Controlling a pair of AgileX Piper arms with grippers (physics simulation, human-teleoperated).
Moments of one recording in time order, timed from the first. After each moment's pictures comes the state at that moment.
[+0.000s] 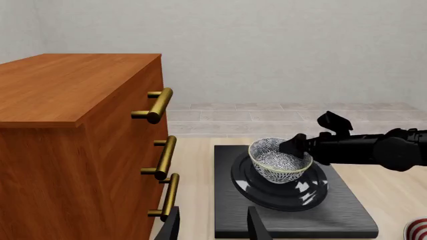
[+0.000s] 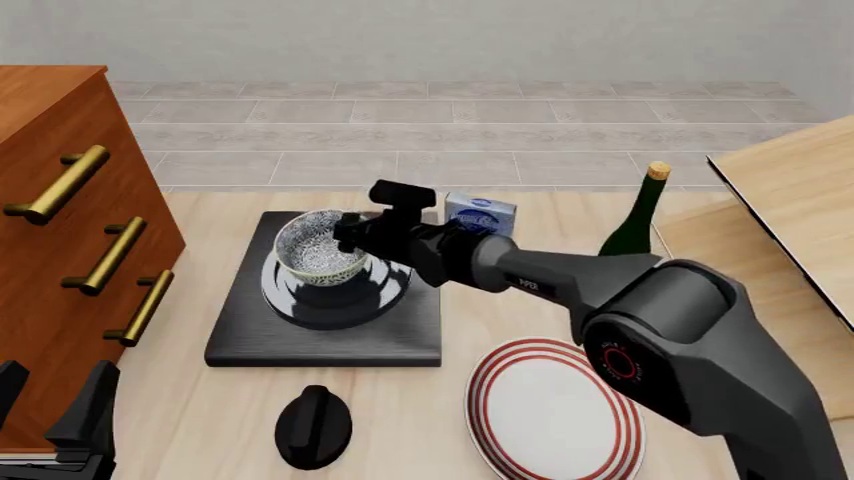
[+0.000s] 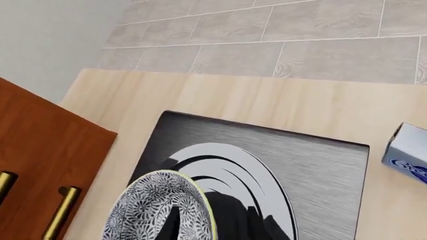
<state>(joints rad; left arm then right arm) 0.00 0.01 0.00 0.00 0.00 0.66 2.34 -1.75 -0.02 0.51</state>
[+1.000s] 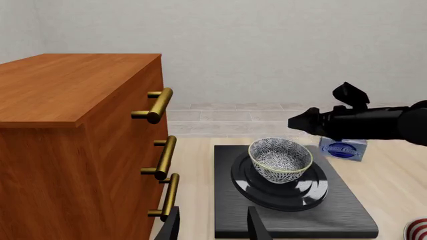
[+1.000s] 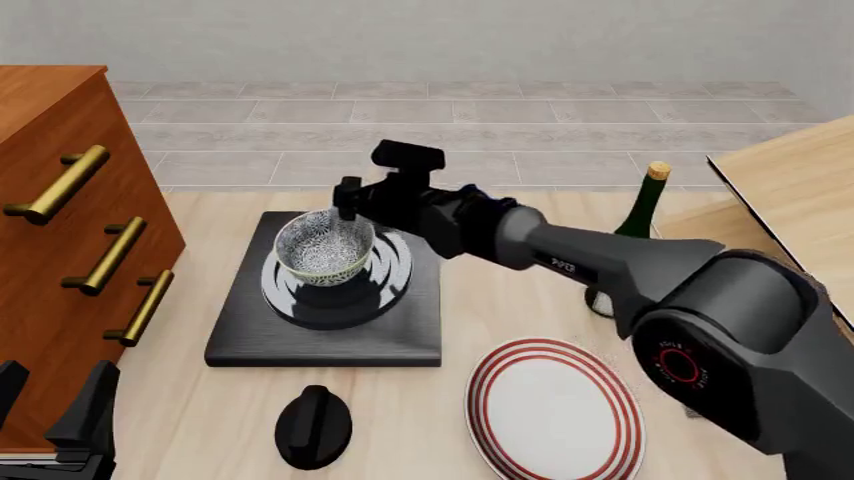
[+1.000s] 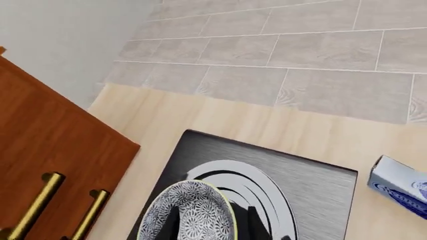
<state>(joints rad) 0.00 0.01 0.00 0.00 0.00 0.66 2.19 -1.71 0.02 0.46</state>
